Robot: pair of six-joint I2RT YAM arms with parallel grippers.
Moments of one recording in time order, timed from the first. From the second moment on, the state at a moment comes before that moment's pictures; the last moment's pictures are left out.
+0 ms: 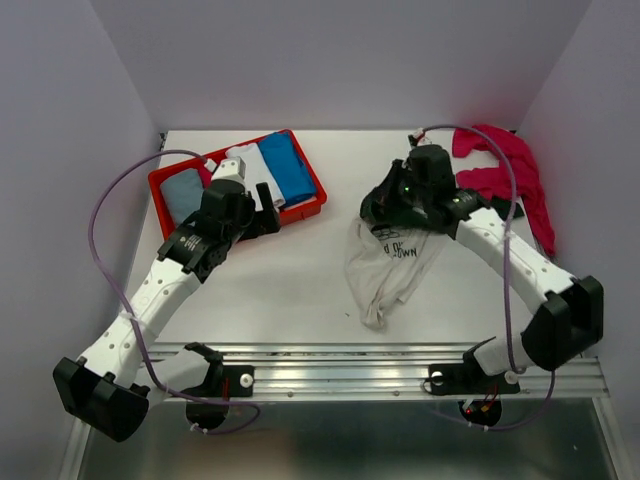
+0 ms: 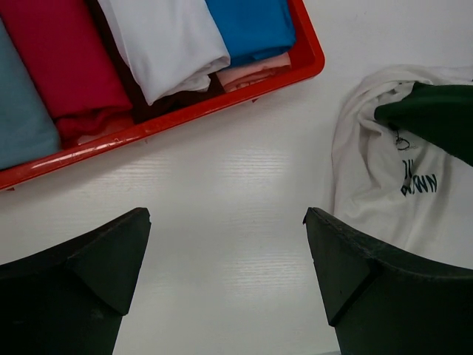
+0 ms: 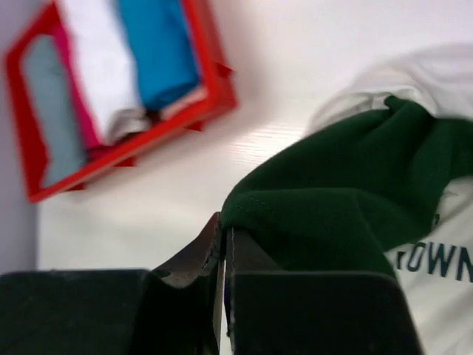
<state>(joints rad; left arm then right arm) -0.47 1.05 1.05 -0.59 -0.20 -0.49 0.45 1.49 1.24 -0.36 0.00 0.63</state>
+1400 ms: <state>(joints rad) -1.07 1.73 1.00 -0.20 -0.14 -0.86 0.31 1.12 1.22 -0.57 0.25 0.58</state>
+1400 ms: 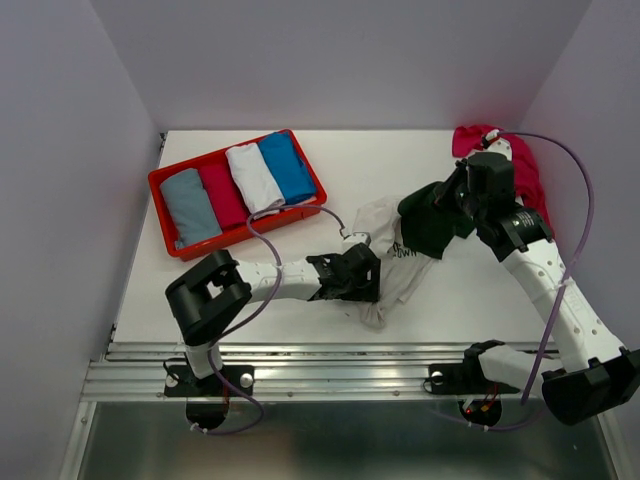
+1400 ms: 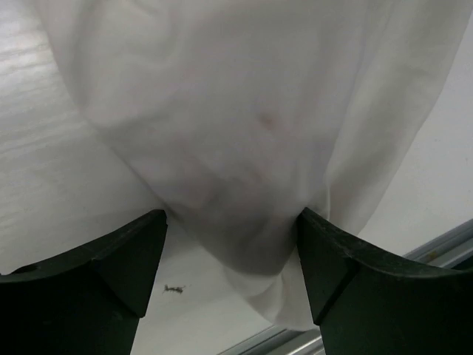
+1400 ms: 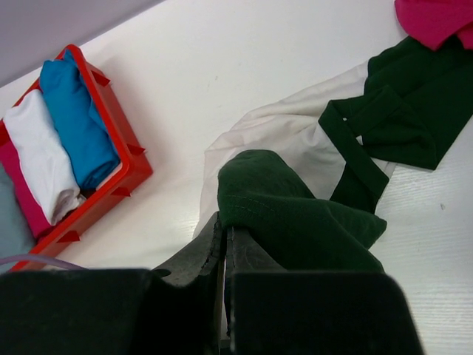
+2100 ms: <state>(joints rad) -0.63 1.31 1.11 -0.33 -0.18 -0.70 0.31 1.13 1.27 -0.58 0.16 0.60</state>
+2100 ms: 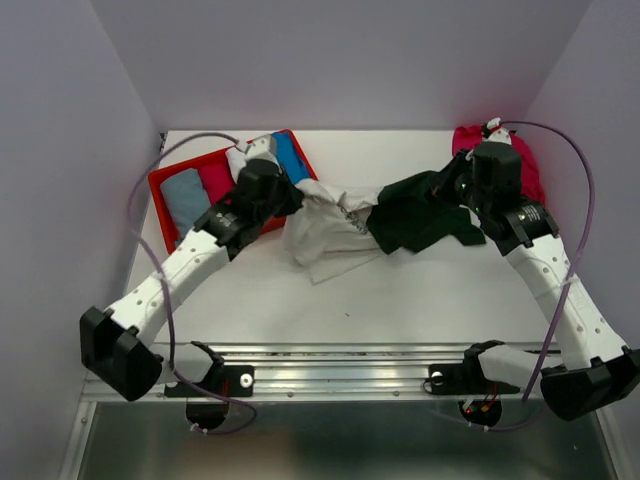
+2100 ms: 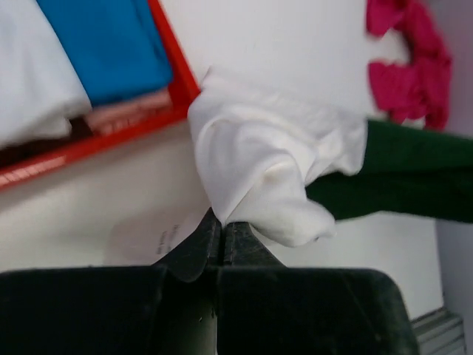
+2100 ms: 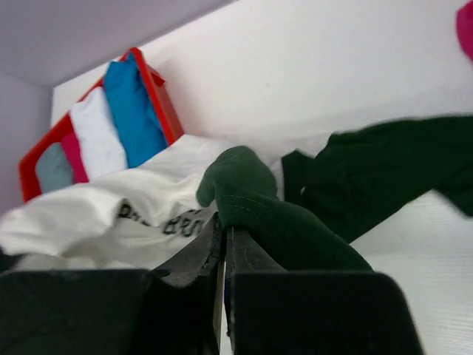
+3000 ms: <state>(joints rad) -0.37 1.09 1.85 -0.55 -0.14 -0.46 0.31 0.96 1.75 -0.44 0.09 0.50</state>
